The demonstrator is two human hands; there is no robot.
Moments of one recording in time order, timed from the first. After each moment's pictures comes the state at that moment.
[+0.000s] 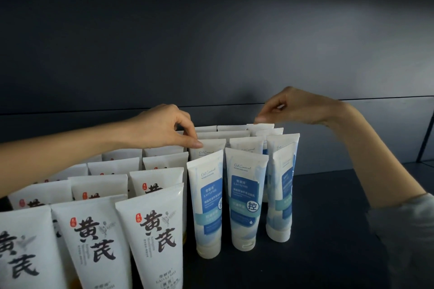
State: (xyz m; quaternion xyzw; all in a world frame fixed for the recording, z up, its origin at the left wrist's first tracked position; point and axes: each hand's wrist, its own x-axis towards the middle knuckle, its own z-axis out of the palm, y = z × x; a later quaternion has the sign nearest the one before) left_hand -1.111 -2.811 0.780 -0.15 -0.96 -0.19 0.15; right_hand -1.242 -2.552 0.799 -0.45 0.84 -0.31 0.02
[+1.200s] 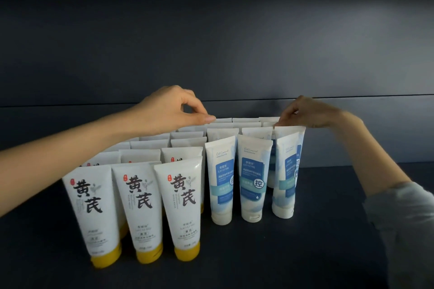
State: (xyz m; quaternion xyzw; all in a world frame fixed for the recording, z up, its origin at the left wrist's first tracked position) left_hand -1.043 -2.789 0.800 -0.09 -0.95 -0.19 0.24; right_hand -1.259 -2.544 0.777 -0.39 0.88 -0.26 -0.01
